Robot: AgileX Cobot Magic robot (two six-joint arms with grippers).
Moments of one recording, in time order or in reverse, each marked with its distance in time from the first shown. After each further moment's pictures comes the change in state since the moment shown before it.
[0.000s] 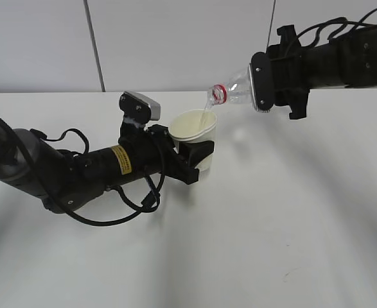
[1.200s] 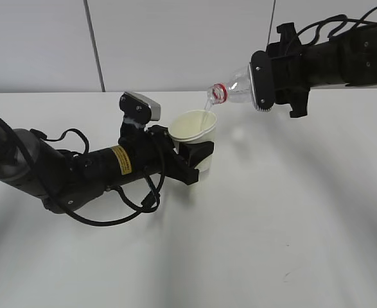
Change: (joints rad) left arm 0.000 0.000 0.000 0.000 0.007 0.000; right arm 0.000 -0.002 -0.009 -0.014 0.001 0.000
